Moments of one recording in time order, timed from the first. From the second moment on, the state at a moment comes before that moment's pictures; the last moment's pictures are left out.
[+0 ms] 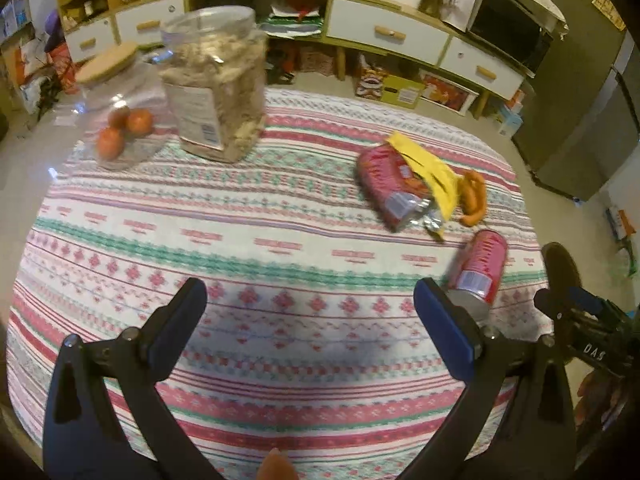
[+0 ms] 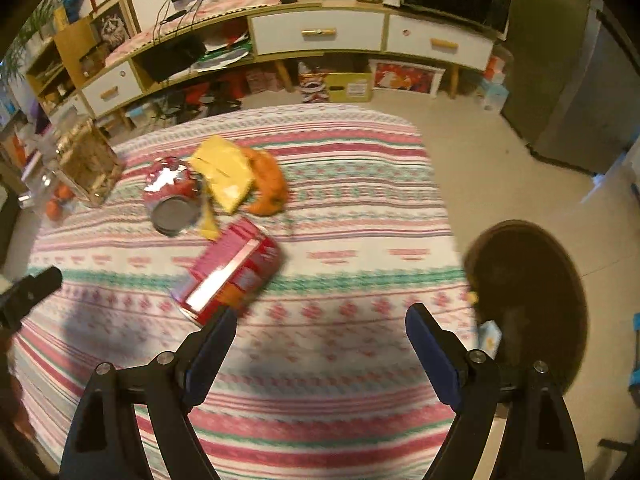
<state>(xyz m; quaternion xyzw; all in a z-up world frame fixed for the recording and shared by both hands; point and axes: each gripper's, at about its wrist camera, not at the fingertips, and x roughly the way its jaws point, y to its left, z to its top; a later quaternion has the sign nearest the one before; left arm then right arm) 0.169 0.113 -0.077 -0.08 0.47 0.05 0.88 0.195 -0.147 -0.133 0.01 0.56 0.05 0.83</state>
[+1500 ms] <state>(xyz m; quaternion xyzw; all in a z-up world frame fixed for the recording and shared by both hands) 0.290 0.052 -0.122 -0.14 0.52 0.02 0.84 0.226 -0.160 -0.146 0.09 0.57 0.06 0.82</state>
